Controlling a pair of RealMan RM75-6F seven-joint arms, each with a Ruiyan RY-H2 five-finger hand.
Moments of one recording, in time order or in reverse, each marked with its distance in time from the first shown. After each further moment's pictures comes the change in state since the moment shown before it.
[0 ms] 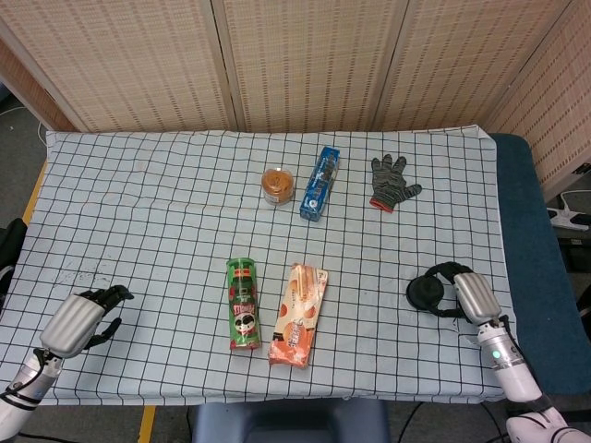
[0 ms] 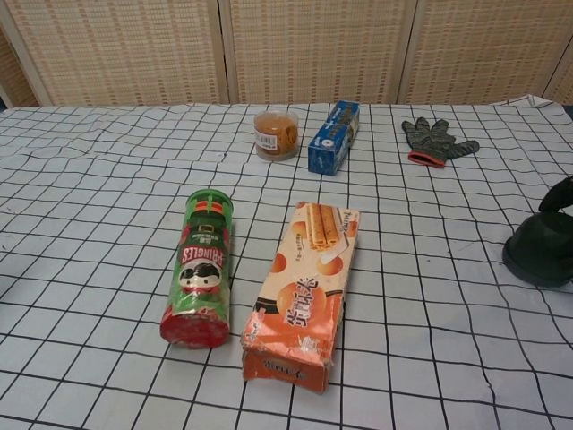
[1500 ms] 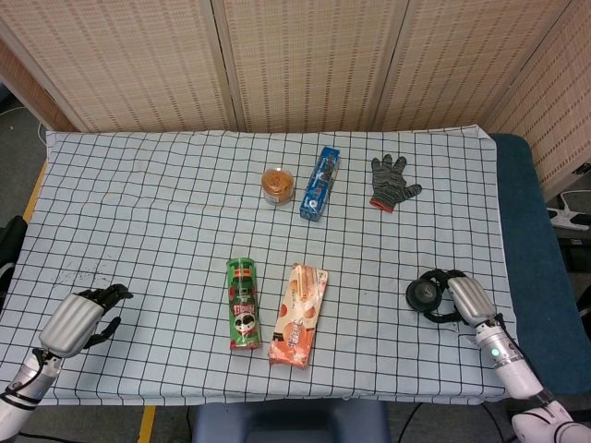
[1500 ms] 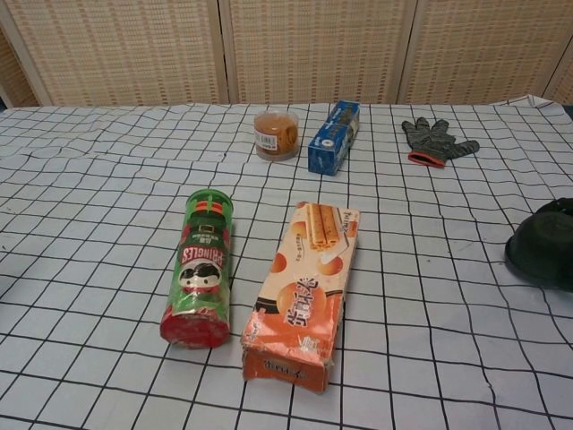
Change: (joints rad) left arm 0.002 -0.003 -0.004 0.005 -0.003 0.008 -0.008; right arm 0.034 0.011 -0.052 0.038 -0.021 -0.108 0.073
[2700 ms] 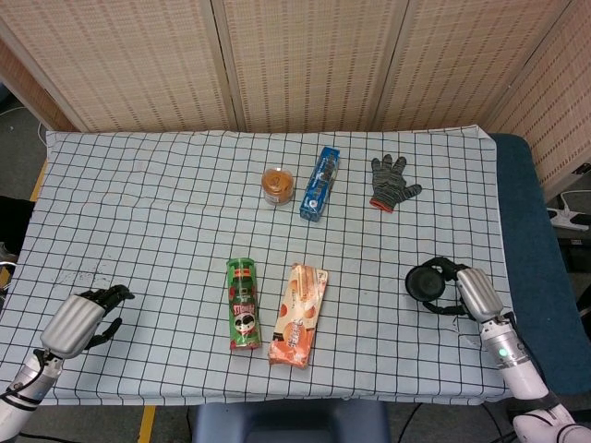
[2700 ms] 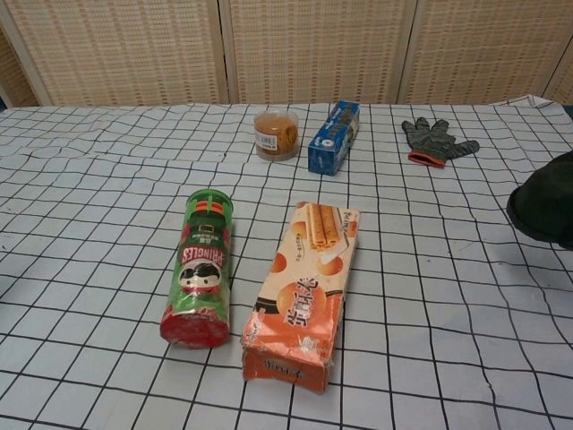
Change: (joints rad) left arm 0.000 -0.001 0.003 0.000 0.008 0.008 0.006; right arm -0.017 -0.003 0.034 0.003 -0.033 0.176 0.097
